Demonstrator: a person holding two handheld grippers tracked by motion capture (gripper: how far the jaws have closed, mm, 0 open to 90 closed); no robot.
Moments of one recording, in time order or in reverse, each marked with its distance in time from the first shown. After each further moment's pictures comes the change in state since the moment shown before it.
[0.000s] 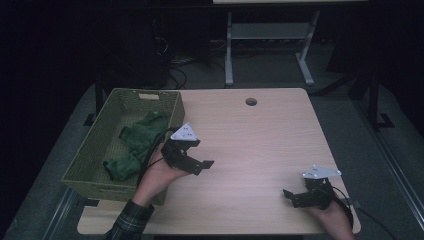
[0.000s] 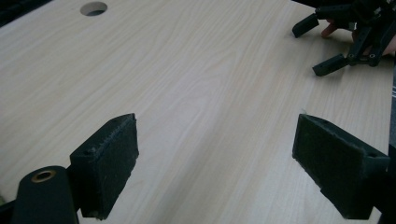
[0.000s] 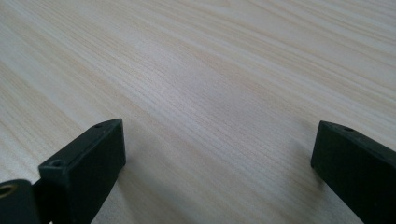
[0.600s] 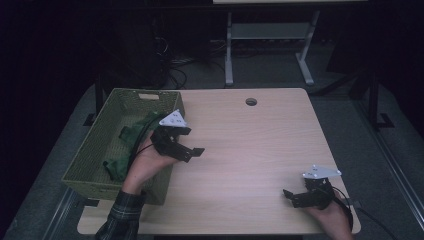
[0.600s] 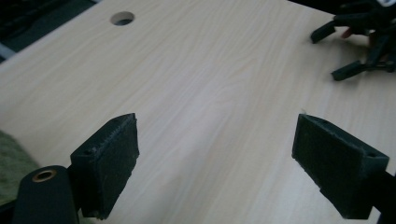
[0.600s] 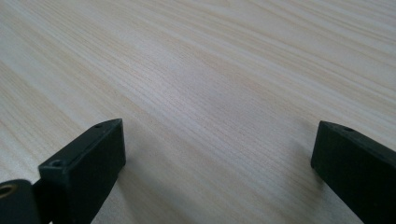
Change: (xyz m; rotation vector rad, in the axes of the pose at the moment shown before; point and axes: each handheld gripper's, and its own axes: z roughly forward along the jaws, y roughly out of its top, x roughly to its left) left arm 0.030 0.012 -0.024 0.005 0.040 0.012; right arm 0.000 0.000 0.000 0.000 0.001 0.001
